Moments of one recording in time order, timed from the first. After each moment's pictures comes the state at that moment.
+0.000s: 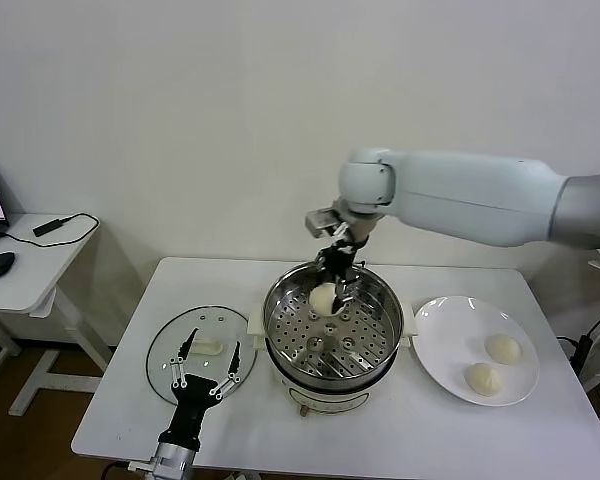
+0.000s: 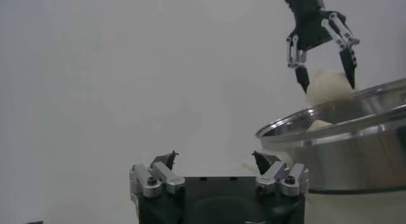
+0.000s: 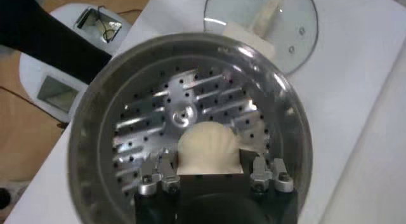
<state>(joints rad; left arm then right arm) 1.57 -1.36 -0.41 -1.89 0.23 -0.35 -0.10 0.74 1.21 -1.52 1.30 0.61 -0.26 -1.14</state>
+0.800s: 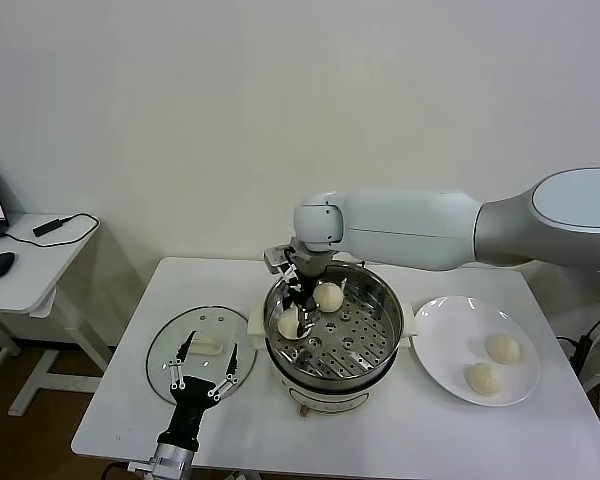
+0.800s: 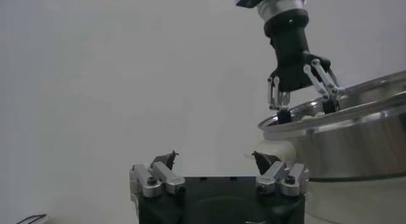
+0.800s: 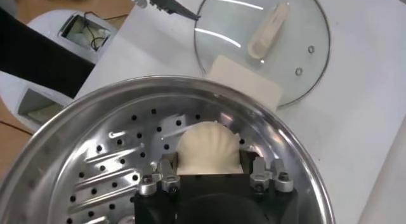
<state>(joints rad) 1.56 -1.36 -0.42 -1.87 0.23 -0.36 -0.11 0.64 1.32 -1.55 1.25 0.64 -0.31 -1.00</state>
